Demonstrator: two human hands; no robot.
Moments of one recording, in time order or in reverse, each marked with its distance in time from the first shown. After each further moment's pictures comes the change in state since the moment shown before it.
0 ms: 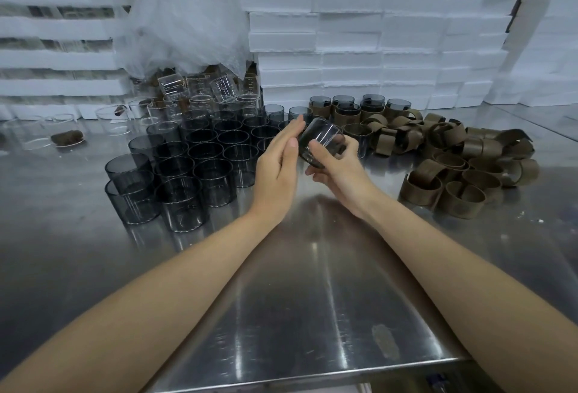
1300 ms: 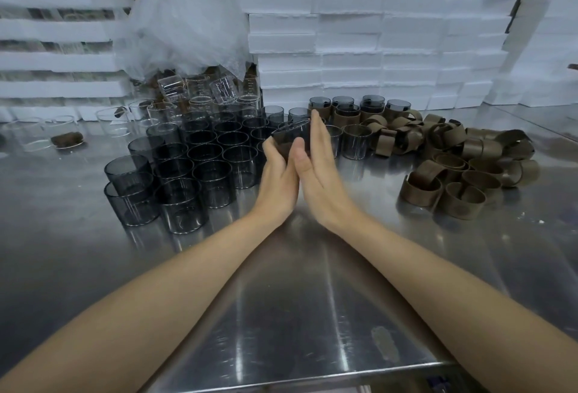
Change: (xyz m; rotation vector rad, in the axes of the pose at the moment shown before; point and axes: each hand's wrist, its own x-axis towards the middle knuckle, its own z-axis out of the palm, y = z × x) left_hand 0.001 -0.005 0.005 0.009 -0.011 -0.244; right_hand -0.028 0.005 0.034 -0.702 -0.051 -0.406
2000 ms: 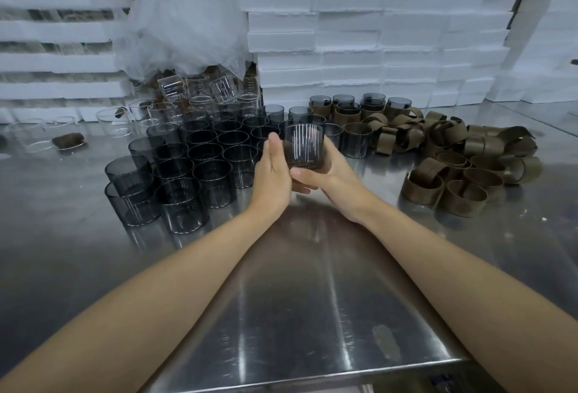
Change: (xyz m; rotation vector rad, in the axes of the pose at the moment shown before) left_hand 0.006 -0.005 -0.002 -0.063 0.072 -0.120; right_hand 0.011 0.022 -0.022 0.535 -0.154 0.156
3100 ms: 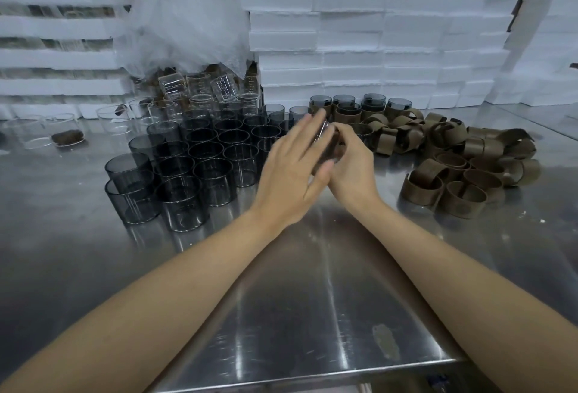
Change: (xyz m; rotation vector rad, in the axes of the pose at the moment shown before) left_hand -0.011 0.010 0.001 0.755 -0.088 0.825; right_hand 0.004 -0.004 -0.002 -0.517 0.458 -0.195
